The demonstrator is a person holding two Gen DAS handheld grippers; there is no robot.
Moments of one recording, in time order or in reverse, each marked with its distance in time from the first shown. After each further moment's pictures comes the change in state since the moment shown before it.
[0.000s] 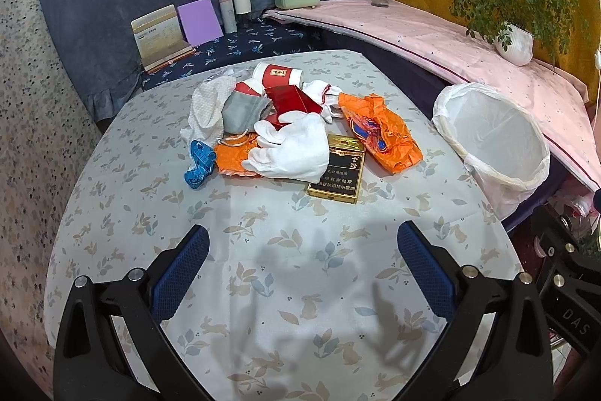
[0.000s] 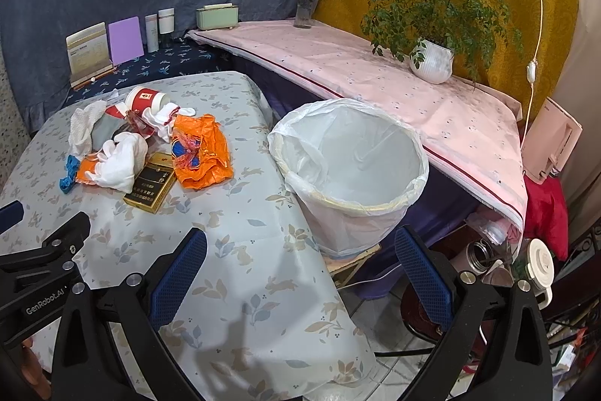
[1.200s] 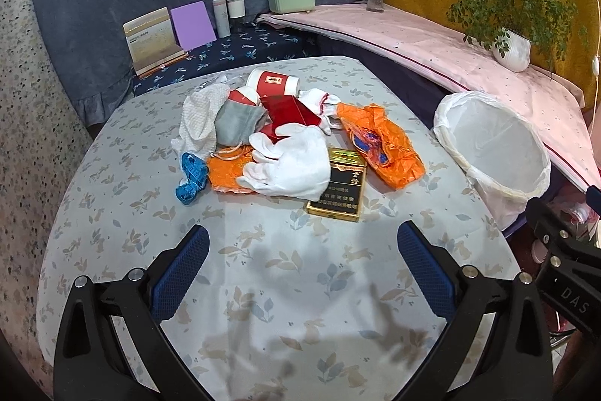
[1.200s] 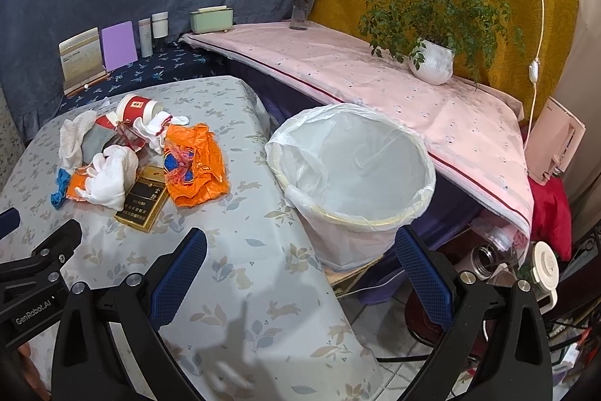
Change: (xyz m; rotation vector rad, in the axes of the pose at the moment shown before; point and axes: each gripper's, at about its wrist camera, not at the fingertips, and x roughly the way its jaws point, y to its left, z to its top) left arm 0.019 0.010 0.011 -0.009 -0.022 -0.030; right arm 0.023 0.005 0.013 0.024 -0.008 -0.001
